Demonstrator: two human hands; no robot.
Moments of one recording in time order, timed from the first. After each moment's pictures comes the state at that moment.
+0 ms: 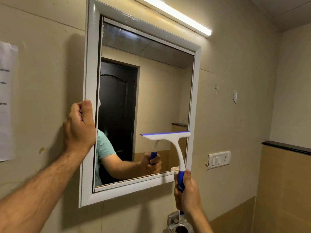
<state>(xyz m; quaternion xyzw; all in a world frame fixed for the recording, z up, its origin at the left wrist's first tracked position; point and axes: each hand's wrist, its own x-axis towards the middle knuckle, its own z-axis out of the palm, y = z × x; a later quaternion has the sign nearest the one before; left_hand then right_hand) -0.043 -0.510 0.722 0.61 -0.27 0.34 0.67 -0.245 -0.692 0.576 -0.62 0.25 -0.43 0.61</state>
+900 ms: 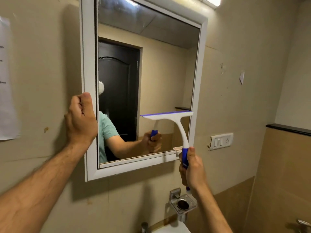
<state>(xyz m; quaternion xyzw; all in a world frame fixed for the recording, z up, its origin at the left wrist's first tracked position) -0.042 -0.512 0.689 0.61 -0.27 0.34 0.66 -0.258 -0.689 0.580 -0.66 0.23 -0.44 0.57</state>
